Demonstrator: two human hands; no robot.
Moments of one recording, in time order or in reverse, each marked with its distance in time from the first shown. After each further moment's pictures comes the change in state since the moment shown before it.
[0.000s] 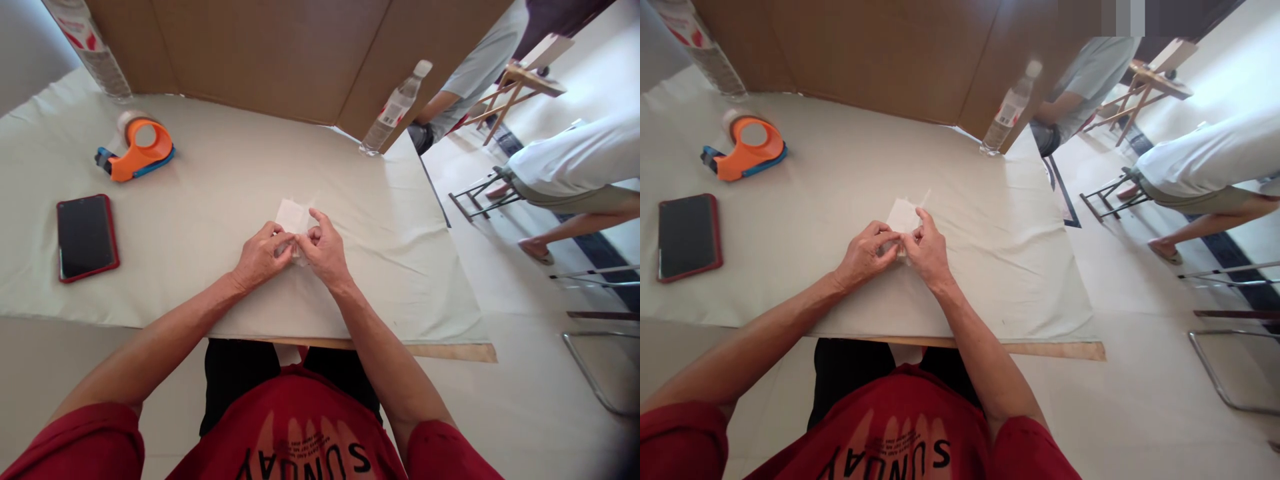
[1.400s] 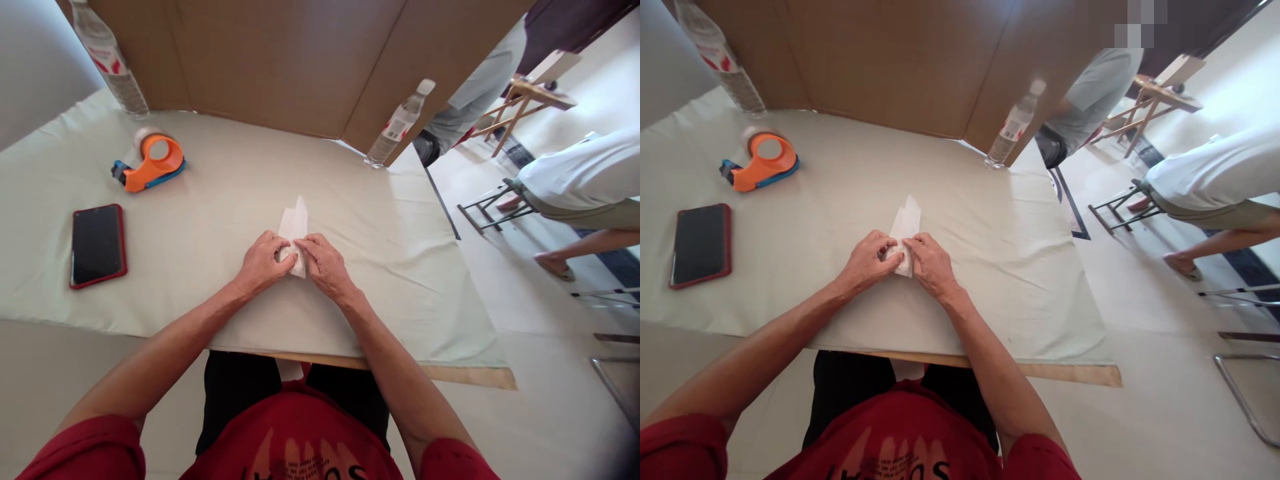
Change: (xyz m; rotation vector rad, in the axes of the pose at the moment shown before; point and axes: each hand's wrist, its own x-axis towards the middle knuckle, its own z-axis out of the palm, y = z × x) left_hand 0.010 0.006 -0.006 -0.102 -0.108 -0.287; right_hand 0.005 0.024 -0.010 -0.358 -0.144 -0.457
